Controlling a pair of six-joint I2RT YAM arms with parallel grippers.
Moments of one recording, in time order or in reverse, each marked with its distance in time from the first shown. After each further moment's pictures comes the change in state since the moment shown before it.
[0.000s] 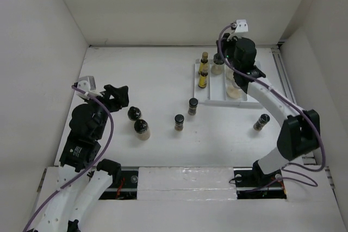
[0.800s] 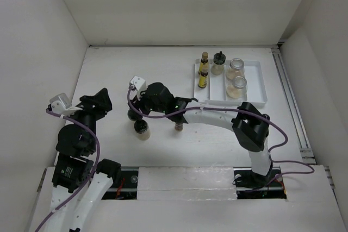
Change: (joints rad) left arm 0.003 -0.201 -0.015 -0.023 -0.272 -0.091; right arm 0.763 0.335 0.203 -0.121 -0.216 -0.059
